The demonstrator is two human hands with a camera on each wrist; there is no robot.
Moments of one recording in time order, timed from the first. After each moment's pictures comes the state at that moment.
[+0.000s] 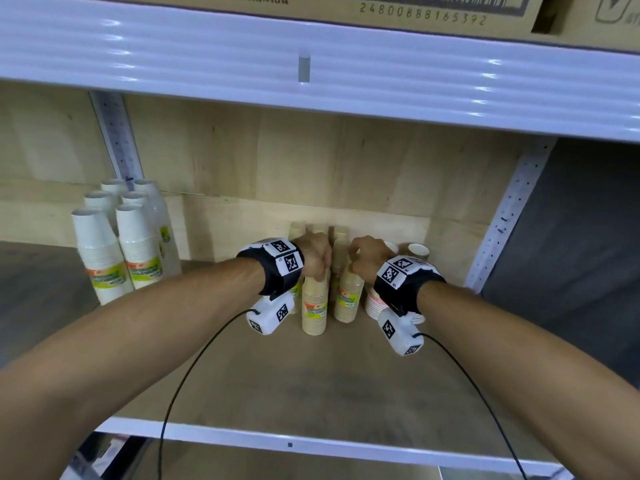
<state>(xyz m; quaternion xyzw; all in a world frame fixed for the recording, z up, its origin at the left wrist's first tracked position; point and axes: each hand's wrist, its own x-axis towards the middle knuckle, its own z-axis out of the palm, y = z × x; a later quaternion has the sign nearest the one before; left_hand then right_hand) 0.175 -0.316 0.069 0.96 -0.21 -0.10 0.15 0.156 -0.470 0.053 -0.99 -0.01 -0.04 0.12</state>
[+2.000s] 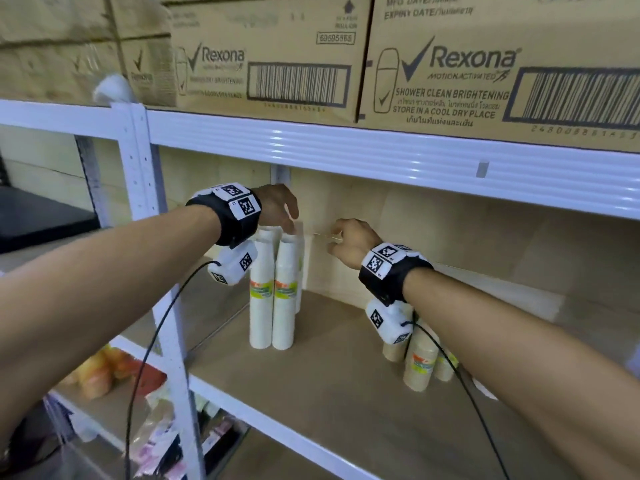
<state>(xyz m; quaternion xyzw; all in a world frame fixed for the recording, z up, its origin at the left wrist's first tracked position) 0.131 -0.048 0.208 0.99 0.01 0.05 0.10 0.149 -0.246 0.150 -0.94 -0.25 -0.11 0.21</state>
